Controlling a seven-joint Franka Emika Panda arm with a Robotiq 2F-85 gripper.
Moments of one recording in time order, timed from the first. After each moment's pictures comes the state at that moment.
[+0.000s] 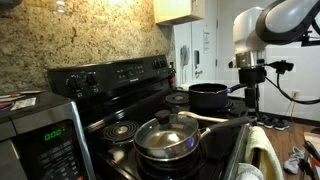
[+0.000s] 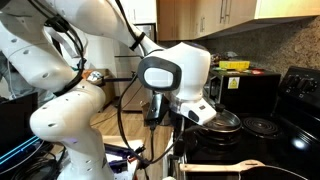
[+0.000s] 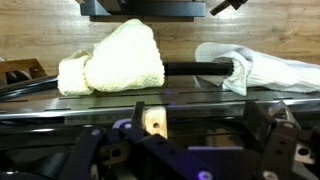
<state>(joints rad) 0.03 -0.47 -0.07 -2.78 0.09 2.18 -0.07</state>
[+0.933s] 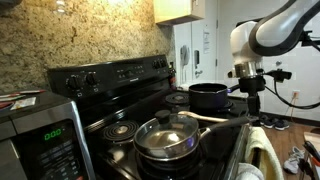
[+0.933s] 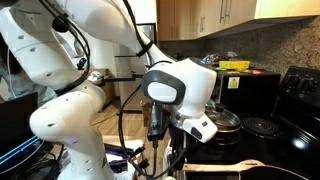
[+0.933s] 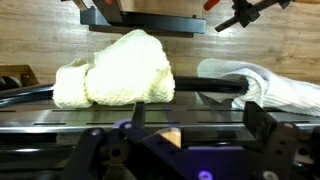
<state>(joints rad) 0.03 -0.36 -0.11 -2.78 0.09 2.21 -0.17</state>
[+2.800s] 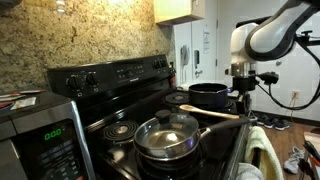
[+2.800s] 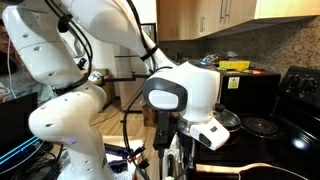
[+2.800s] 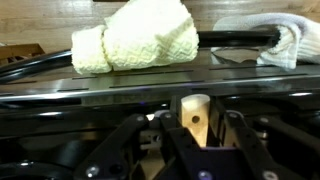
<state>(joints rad) -0.01 -0.30 -0.12 -2.77 0.09 2.40 -0.14</state>
